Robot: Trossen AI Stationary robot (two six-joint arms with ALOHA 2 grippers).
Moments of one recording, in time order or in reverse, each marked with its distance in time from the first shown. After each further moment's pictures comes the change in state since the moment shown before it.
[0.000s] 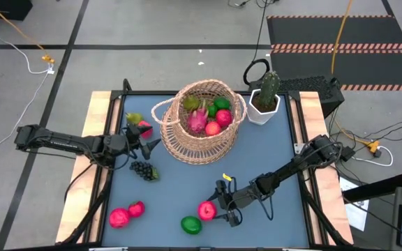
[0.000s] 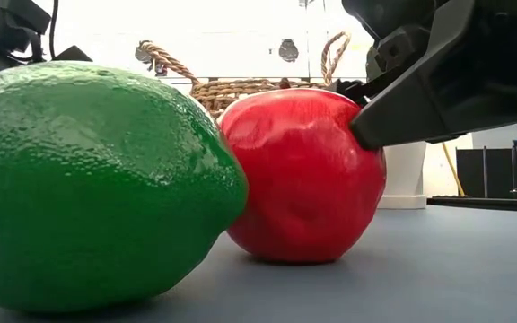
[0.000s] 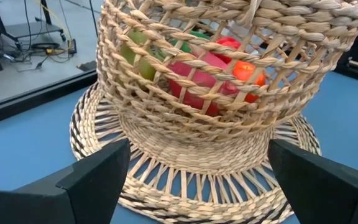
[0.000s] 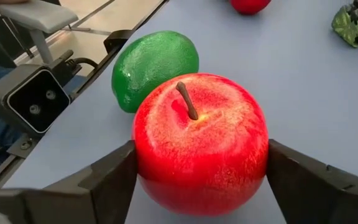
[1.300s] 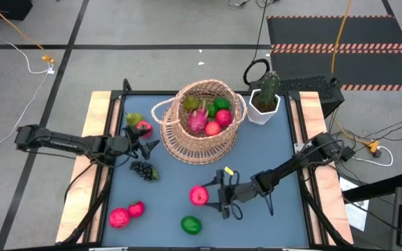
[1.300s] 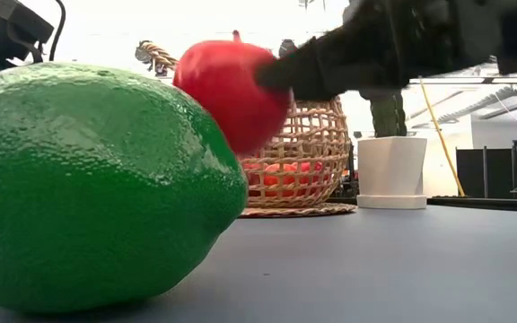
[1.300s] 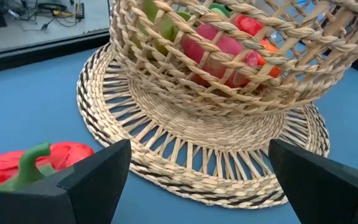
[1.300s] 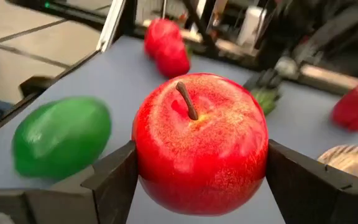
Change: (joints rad) left arm -0.004 0.000 0.000 -0.124 0.000 -0.191; right arm -0.031 -0.039 0.000 0.150 0.245 -0.247
